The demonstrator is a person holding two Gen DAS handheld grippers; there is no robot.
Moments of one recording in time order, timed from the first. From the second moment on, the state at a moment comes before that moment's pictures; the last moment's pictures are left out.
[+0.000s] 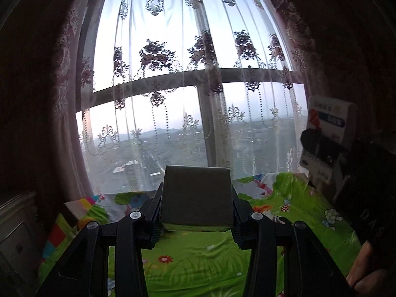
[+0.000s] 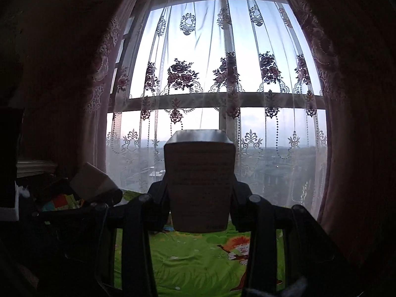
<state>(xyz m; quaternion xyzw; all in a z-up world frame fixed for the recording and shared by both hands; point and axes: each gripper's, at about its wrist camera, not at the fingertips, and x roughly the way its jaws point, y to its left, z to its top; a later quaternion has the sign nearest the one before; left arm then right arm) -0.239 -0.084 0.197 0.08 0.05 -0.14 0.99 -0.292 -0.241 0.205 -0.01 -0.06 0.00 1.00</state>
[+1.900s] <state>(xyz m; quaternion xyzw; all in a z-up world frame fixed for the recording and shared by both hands) -0.360 0.261 0.080 -0.12 0.26 0.26 0.92 -0.302 0.102 0.139 -0.18 0.17 0.53 0.81</state>
